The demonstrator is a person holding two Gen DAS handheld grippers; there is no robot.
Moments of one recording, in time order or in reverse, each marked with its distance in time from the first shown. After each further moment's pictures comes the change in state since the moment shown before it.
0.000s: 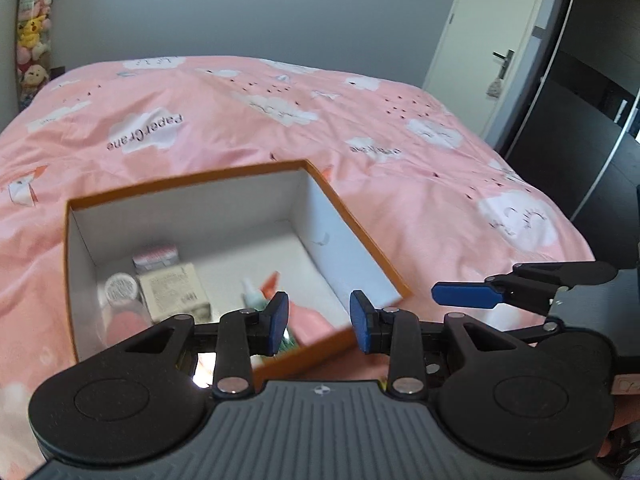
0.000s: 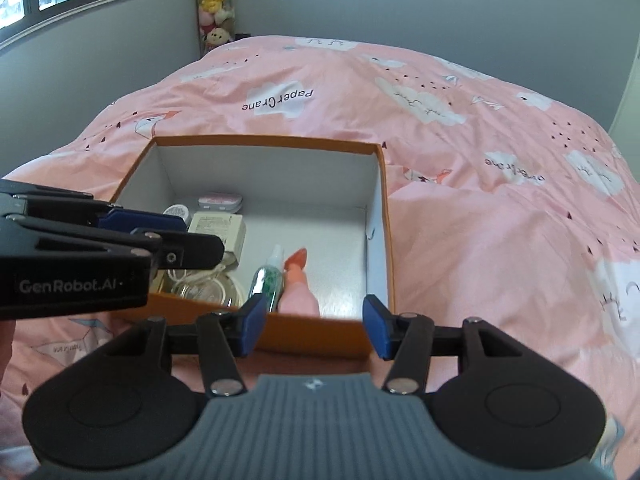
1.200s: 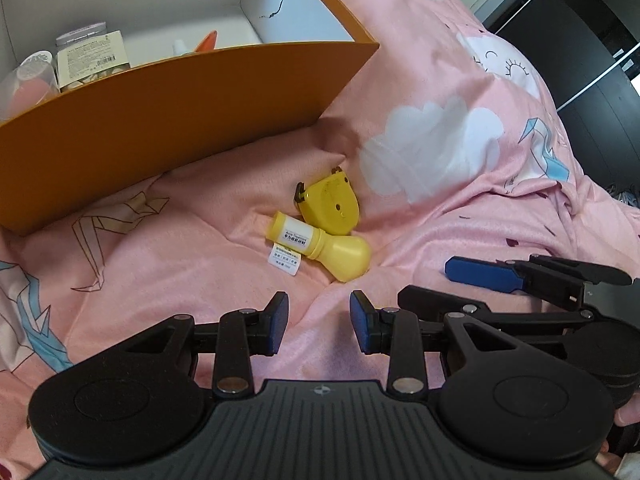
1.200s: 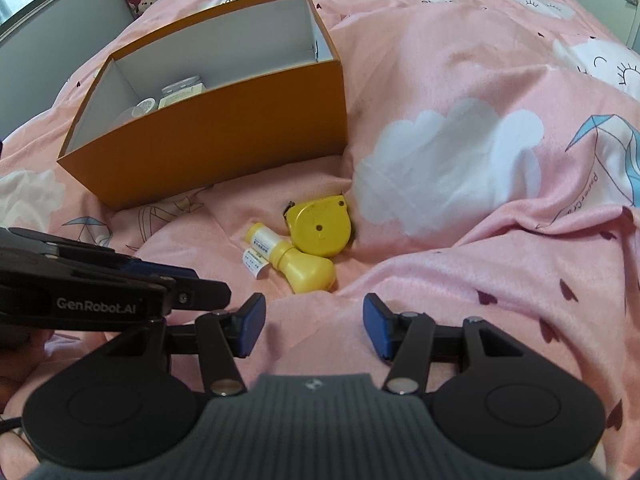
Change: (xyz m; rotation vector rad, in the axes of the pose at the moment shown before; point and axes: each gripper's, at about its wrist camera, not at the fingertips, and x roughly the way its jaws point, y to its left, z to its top) left arm 0.049 -0.013 -0.100 -0.077 0.439 -0.147; right arm -0.016 -0.013 -0.134 0.295 0.227 0.006
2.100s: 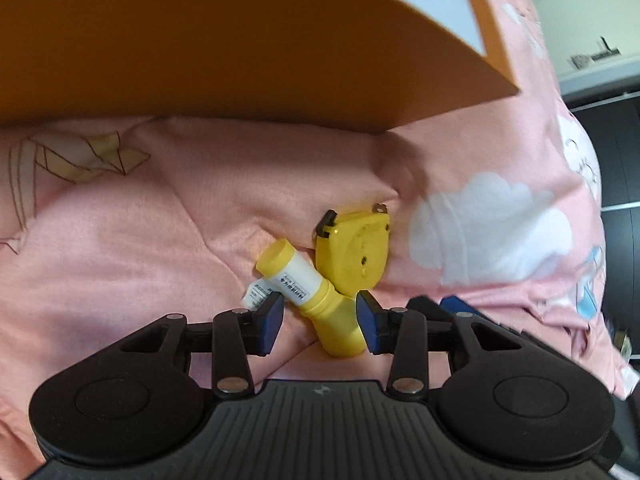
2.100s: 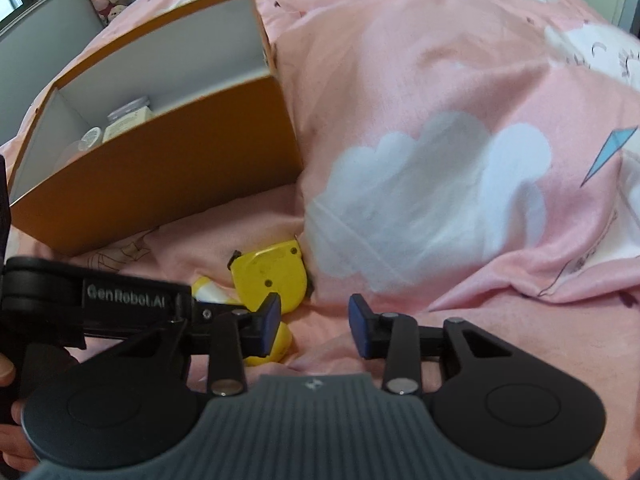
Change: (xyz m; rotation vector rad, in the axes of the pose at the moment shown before) left arm 0.074 0.033 0.033 -0.450 0.081 -0.062; right arm 0.049 -0.027 0.036 0.075 0.012 -0.038
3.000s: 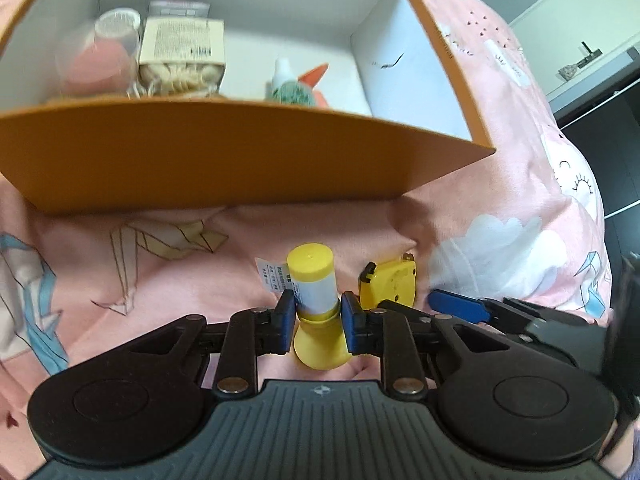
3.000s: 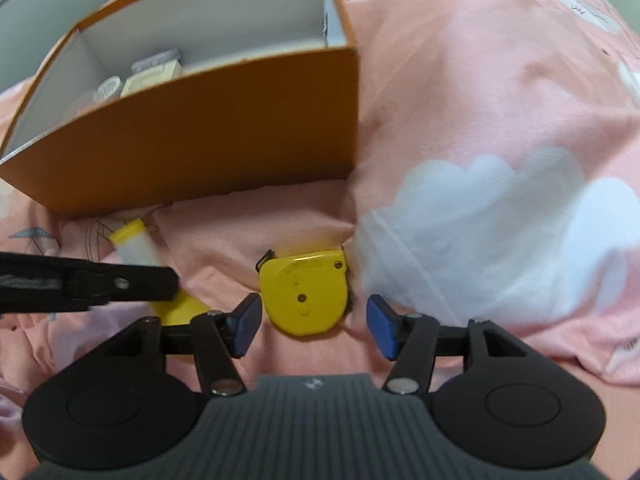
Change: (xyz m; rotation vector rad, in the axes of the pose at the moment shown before) left arm -0.066 0.011 -0.006 0.138 -0.210 0.074; right arm 0.041 0.031 0.020 -0.174 0.075 0.024
